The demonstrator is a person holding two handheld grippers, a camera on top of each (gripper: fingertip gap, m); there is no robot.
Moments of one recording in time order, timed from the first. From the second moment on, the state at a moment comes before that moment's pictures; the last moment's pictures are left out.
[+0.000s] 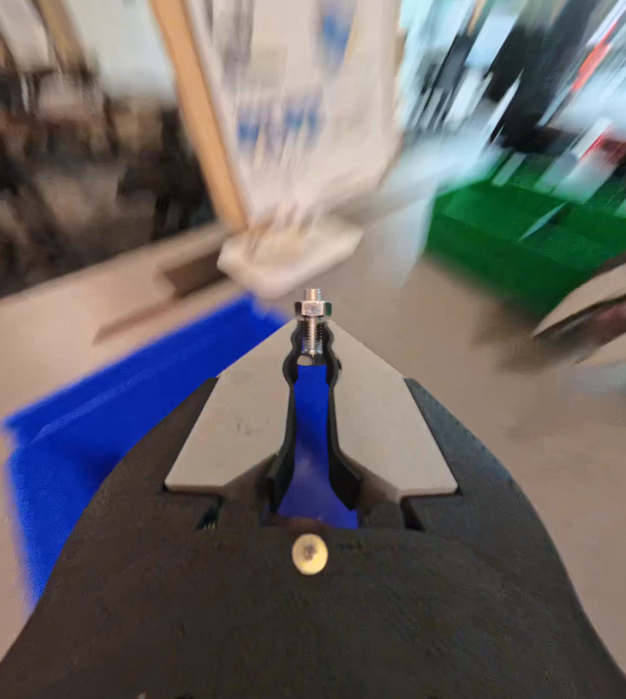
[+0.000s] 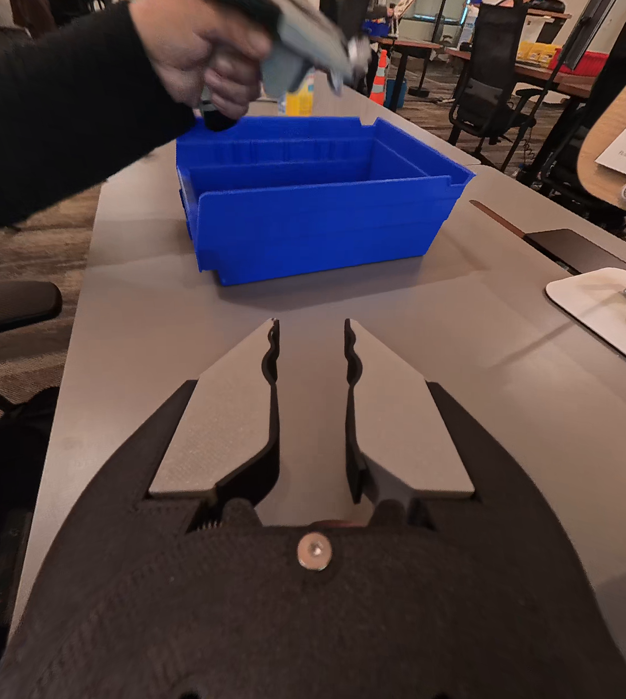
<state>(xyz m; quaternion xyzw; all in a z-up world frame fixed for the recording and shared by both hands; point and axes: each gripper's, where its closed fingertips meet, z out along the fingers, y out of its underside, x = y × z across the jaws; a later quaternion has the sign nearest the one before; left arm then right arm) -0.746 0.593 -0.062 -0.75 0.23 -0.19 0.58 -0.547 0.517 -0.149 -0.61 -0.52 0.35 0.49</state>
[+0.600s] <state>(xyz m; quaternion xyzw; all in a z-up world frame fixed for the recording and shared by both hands) -0.558 0.492 0.002 -0.39 0.27 -0.59 0.65 -0.530 0.517 -0.097 -0.54 -0.45 0.44 0.55</state>
